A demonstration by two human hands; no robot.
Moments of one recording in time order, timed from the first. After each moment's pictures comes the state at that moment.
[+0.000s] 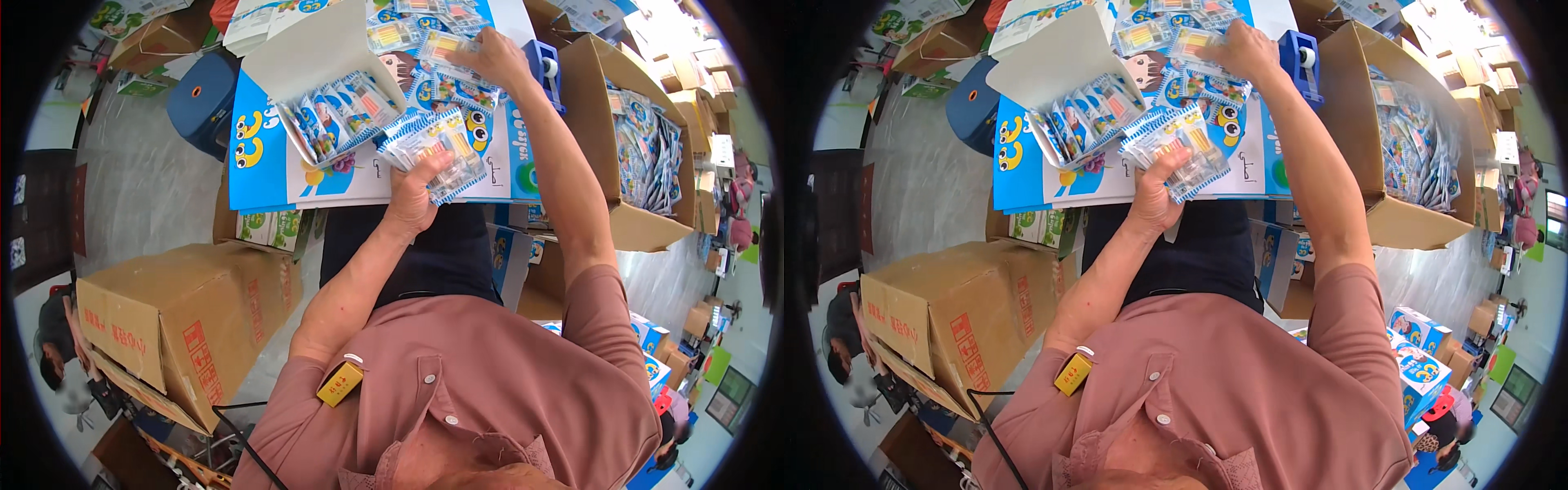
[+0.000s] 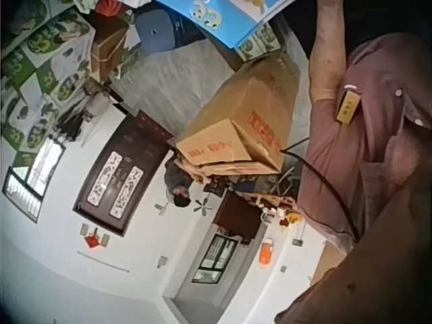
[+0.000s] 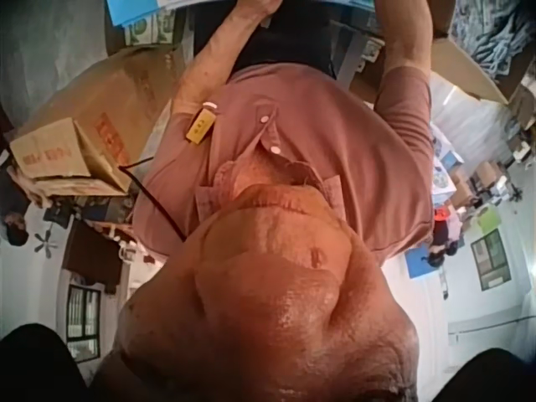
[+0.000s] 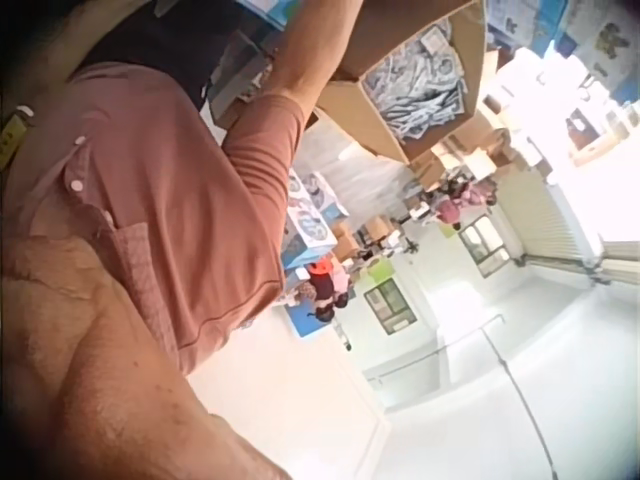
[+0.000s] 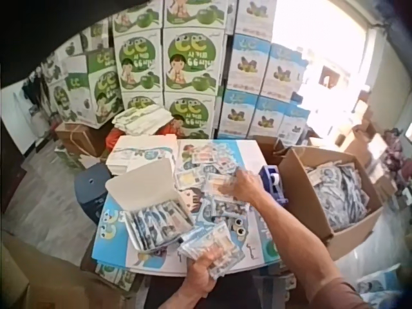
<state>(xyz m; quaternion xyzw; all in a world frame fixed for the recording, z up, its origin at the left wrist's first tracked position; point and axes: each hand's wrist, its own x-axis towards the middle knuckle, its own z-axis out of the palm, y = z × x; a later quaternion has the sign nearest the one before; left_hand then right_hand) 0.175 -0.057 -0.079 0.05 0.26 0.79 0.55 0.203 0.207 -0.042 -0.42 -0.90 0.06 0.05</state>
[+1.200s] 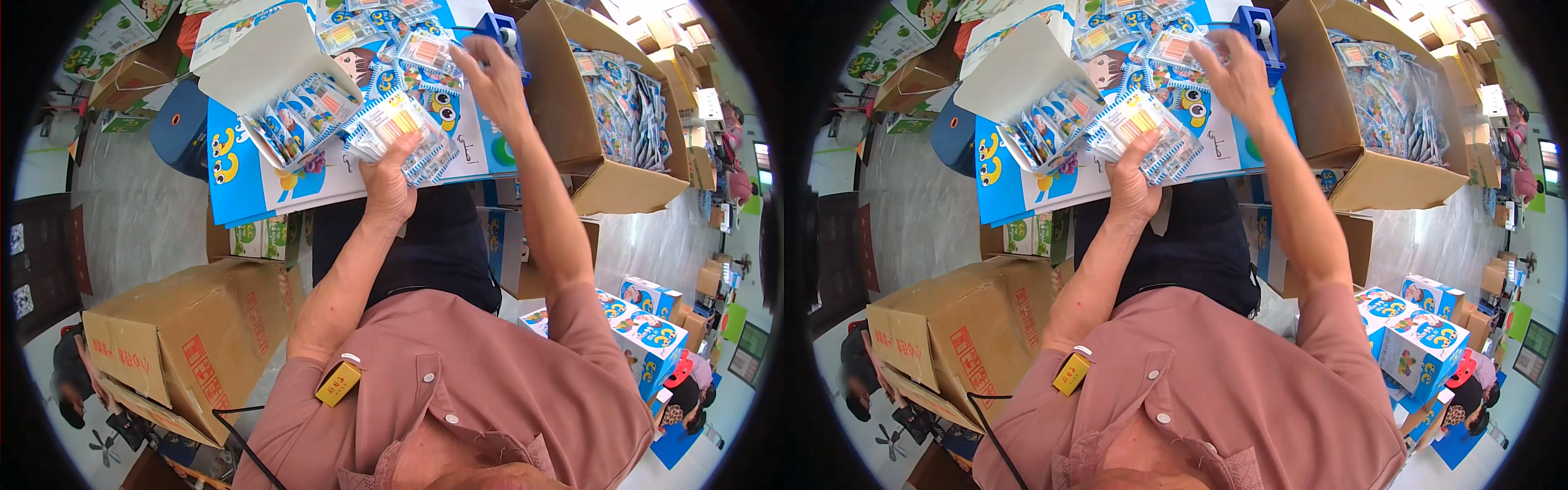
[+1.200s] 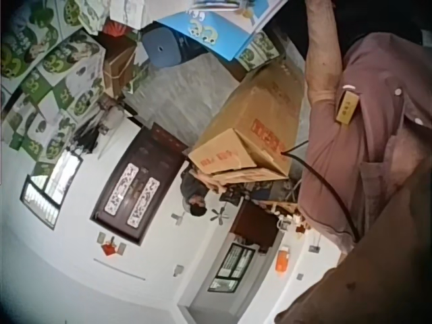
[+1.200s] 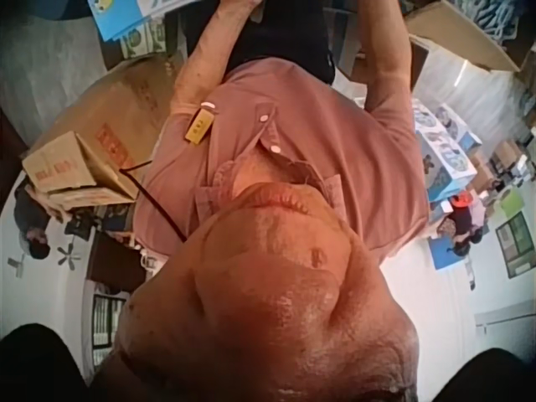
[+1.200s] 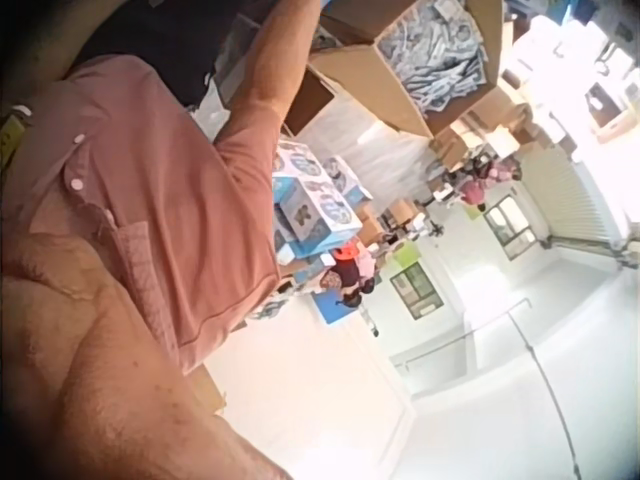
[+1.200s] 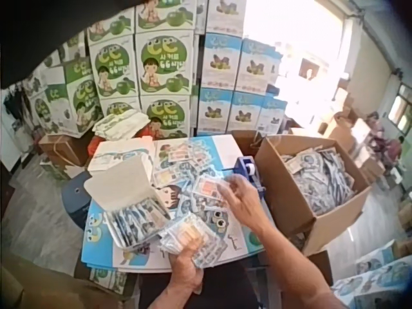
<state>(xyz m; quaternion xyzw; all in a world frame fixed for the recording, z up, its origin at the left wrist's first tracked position) 0.183 -0.051 -0.077 0.06 0.30 0.81 0.50 0.281 0.133 -0.035 -0.37 -0.79 0.31 0.37</state>
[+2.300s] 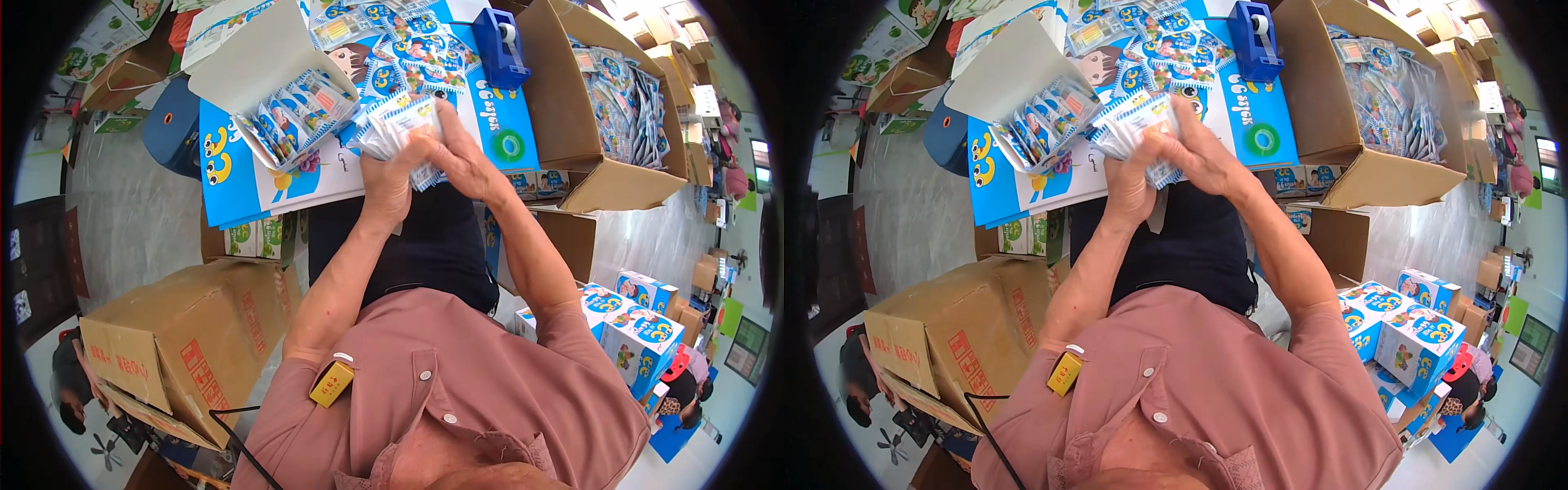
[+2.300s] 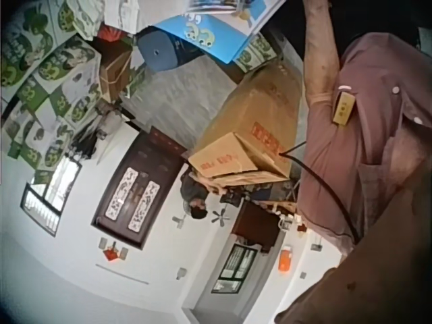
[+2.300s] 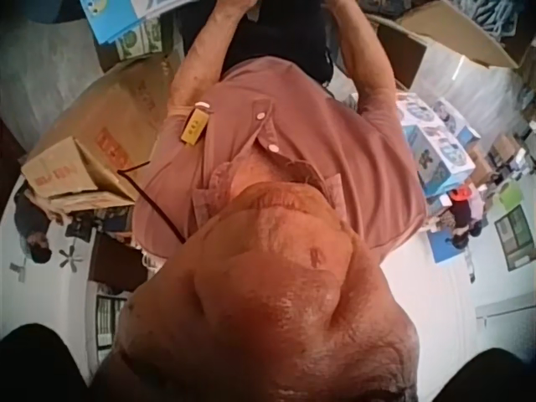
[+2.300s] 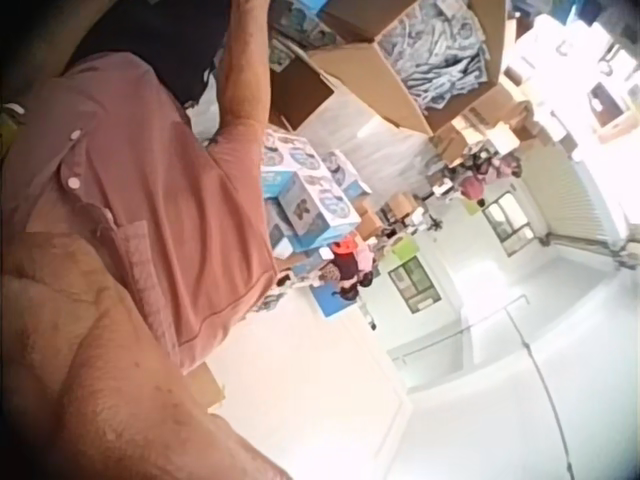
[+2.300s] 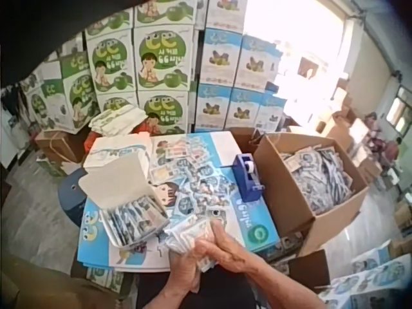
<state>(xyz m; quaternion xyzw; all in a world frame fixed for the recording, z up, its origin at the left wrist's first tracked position) 0.181 -0.054 -0.086 0.12 0.30 0.80 0.51 0.293 0.029 -0.047 -0.25 -0.72 0.60 0.24</state>
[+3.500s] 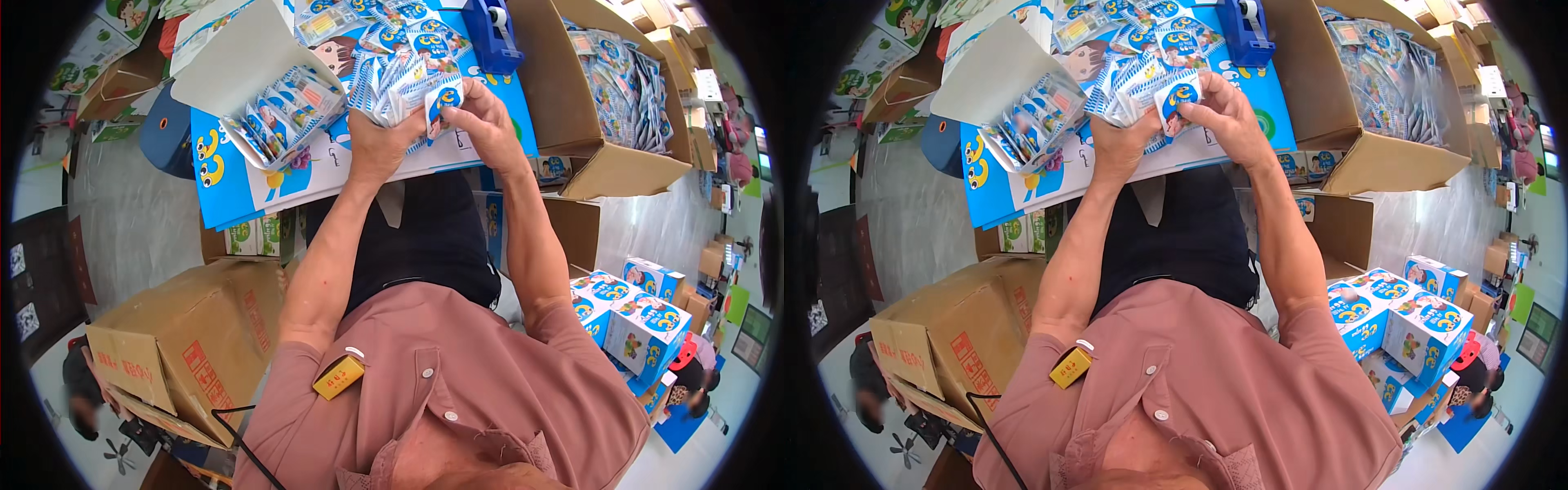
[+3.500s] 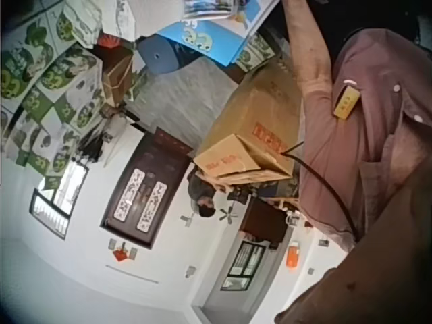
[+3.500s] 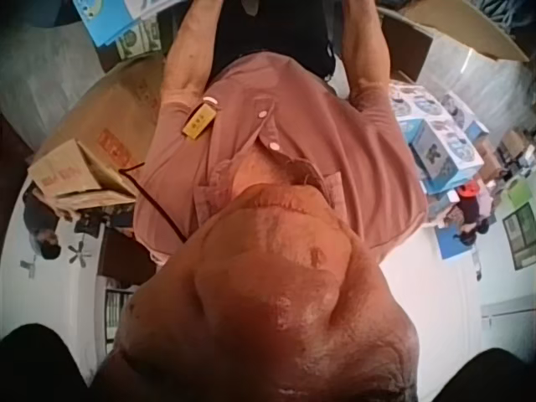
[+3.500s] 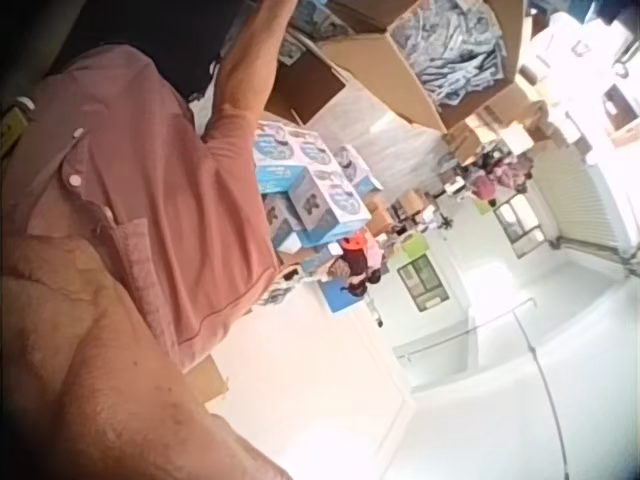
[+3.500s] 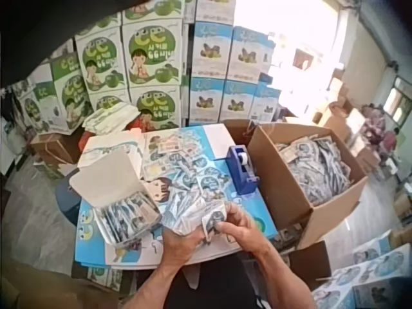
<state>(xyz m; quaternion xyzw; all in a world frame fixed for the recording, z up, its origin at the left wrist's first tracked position) 0.159 -0.017 -0.073 0.37 0.42 0.73 0.39 0.323 0.072 -0.067 -0.23 -0.56 0.73 0.32</state>
